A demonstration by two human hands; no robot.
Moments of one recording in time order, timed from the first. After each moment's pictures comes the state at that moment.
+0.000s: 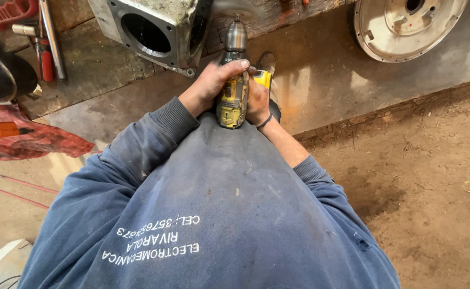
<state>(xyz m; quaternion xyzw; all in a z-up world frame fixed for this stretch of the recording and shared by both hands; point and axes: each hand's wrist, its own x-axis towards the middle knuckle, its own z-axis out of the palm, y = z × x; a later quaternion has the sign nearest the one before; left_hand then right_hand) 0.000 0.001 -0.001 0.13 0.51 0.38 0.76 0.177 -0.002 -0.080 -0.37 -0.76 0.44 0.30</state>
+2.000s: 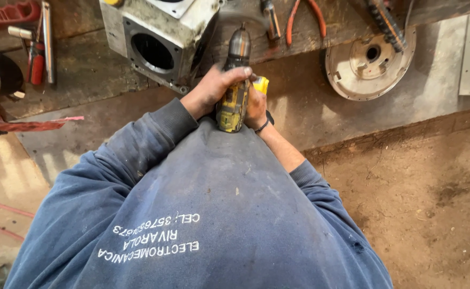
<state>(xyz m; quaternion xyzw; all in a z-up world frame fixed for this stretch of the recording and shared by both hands) 0.006 0.034 0.013 0.17 0.46 0.48 0.73 0.181 0.053 -0.058 -0.33 -0.80 0.41 0.31</state>
